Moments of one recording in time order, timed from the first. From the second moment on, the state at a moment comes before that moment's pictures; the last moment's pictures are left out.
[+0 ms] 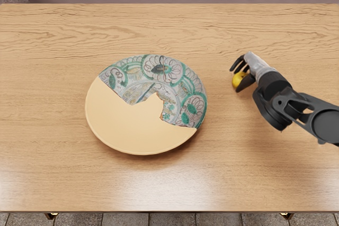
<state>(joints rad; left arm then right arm) -0.02 0.00 -0.01 0.00 0.10 0.18 0.60 0.90 -0.41 0.36 1.22 -1.19 -0.36 -0.61</state>
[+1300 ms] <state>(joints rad) -0.02 0.00 -0.01 0.00 0.10 0.18 0.60 0.98 -0.39 0.50 1.35 -0.97 -0.23 -0.61</state>
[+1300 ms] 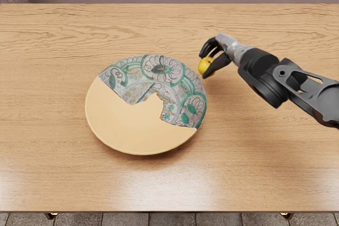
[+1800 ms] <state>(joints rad) -0.02 0.00 -0.01 0.00 0.10 0.18 0.60 0.97 -0.22 0.48 1.35 -0.97 -0.18 -0.61</state>
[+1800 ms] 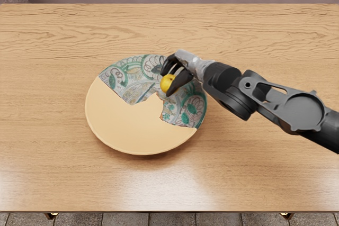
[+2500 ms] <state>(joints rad) -0.02 0.00 -0.01 0.00 0.10 0.18 0.60 0.70 -0.22 1.03 1.35 -0.17 0.59 -0.61</state>
